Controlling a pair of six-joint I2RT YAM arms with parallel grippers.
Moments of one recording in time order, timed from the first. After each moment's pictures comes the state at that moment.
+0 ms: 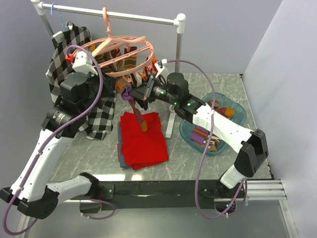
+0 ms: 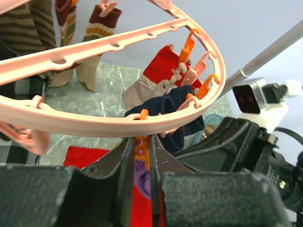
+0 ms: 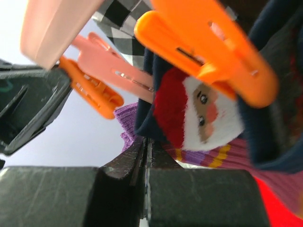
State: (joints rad) left arm -0.48 1.09 1.51 -0.57 -0.21 -0.51; right arm 0.76 1.58 1.43 0.10 -0.33 0.93
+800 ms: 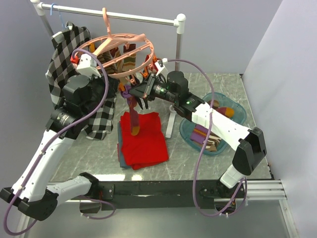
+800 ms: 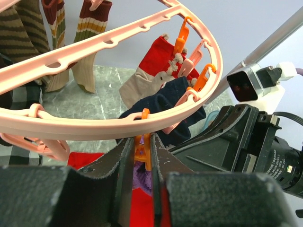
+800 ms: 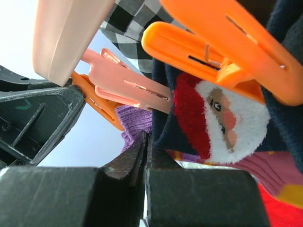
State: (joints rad) left arm -0.48 1.07 1.42 -0.47 -0.18 -0.46; right arm 0.74 1.61 1.44 0.12 -0.36 1.01
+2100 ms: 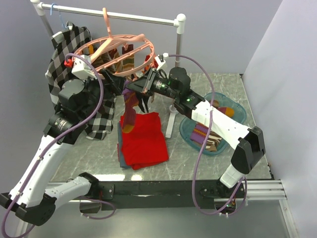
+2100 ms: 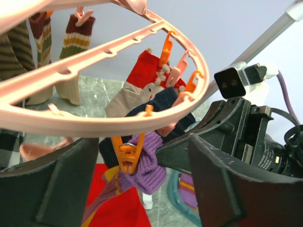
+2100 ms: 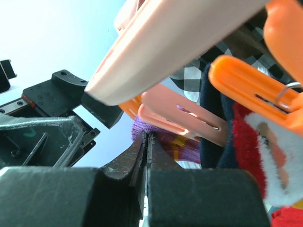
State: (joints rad) left arm -0.48 1.01 1.36 -0.38 -0.16 -0.51; right arm 0.73 1.63 1.49 0.20 -0.43 1.09
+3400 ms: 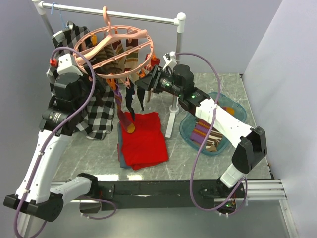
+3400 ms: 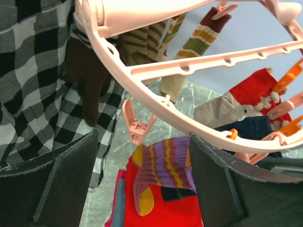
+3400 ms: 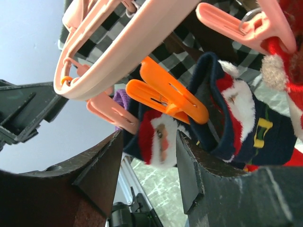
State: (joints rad) left arm -0.30 1.06 1.43 -0.60 -0.37 -0.46; right arm 0.65 1.62 1.49 0.05 -0.30 0.82
